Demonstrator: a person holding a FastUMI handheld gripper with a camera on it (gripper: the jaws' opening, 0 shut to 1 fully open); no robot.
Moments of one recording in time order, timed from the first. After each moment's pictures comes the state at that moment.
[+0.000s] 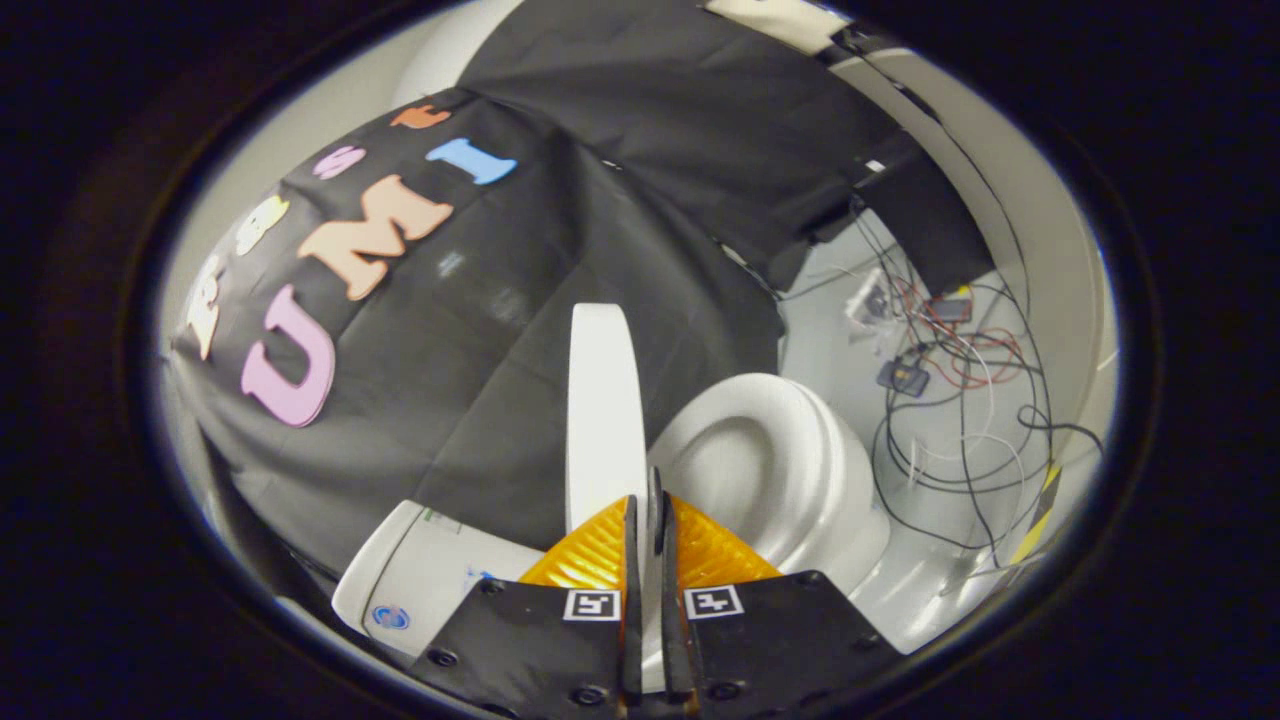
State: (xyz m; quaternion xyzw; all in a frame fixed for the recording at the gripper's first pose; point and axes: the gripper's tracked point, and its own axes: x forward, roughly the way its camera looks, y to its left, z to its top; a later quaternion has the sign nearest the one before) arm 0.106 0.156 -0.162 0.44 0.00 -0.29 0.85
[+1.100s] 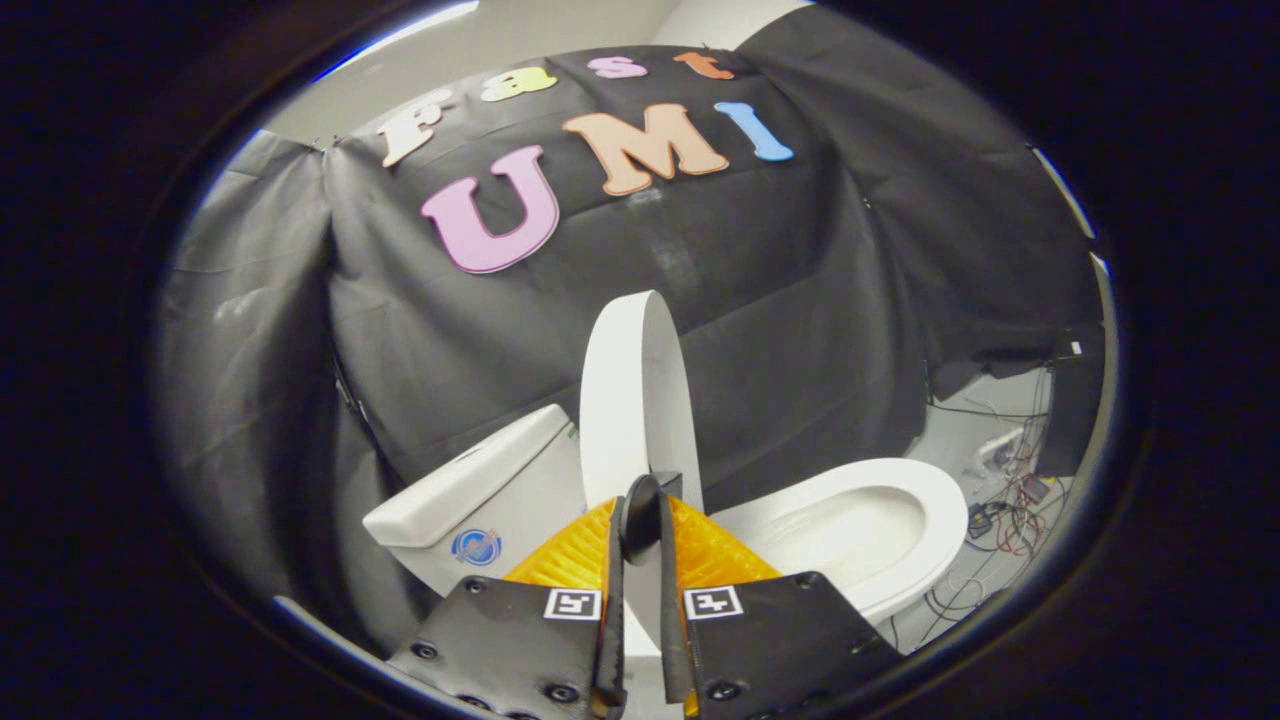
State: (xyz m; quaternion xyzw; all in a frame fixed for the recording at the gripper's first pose) arm 0.173 0.293 -0.054 0.21 0.03 -0.11 0.97
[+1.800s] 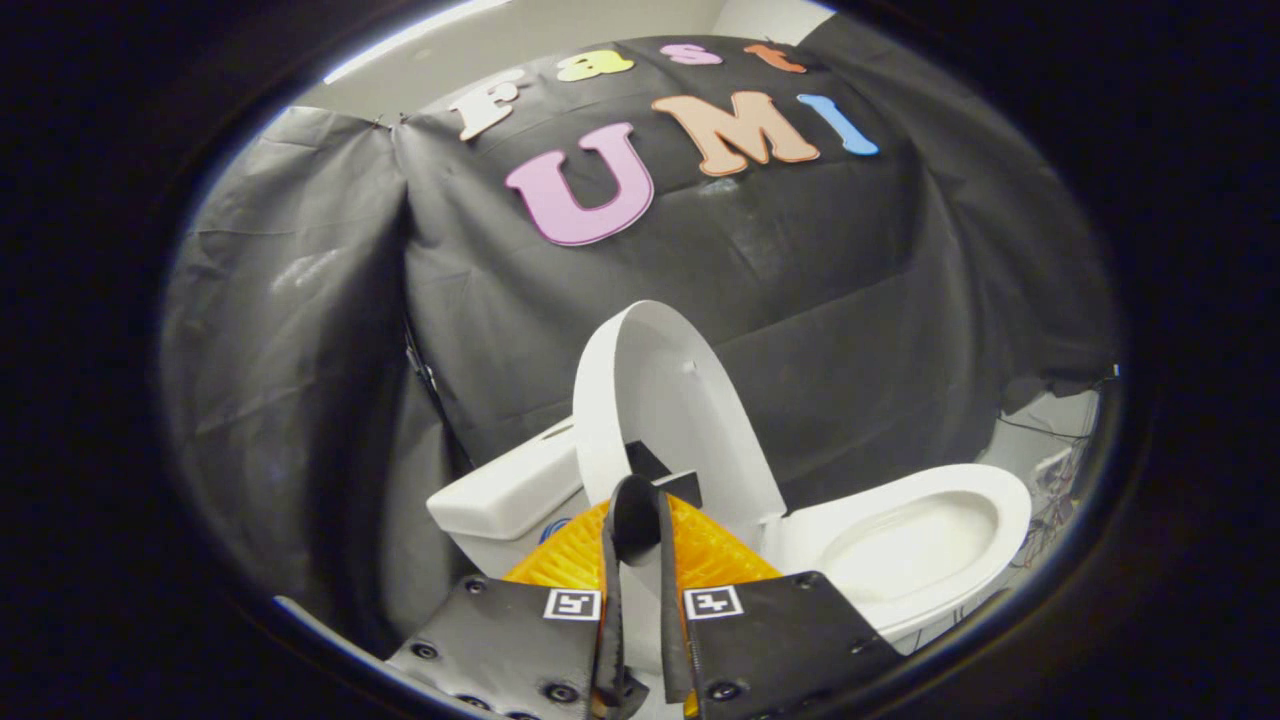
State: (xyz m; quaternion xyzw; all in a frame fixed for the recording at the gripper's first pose) arm 0.212 0.375 -0.047 0.18 0.03 -0.01 0.98
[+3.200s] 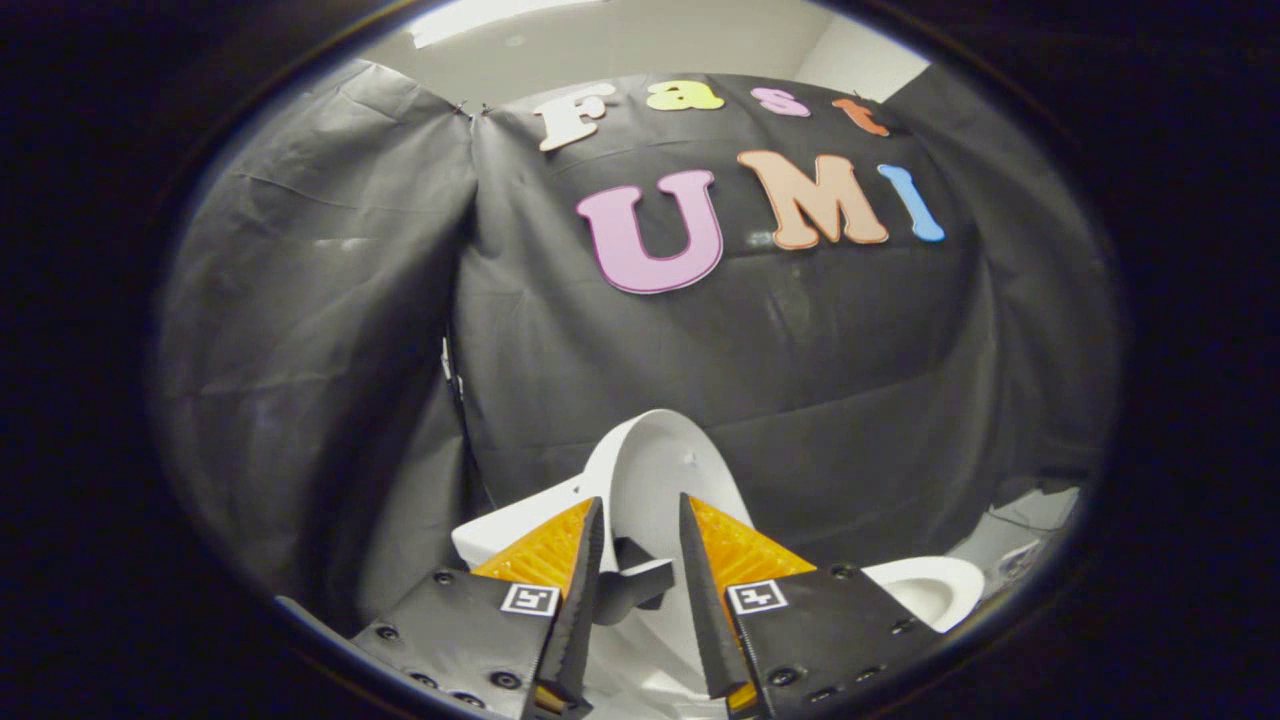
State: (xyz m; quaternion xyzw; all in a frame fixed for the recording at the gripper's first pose) arm 0.206 0.366 0.036 0.07 -0.04 -0.01 1.00
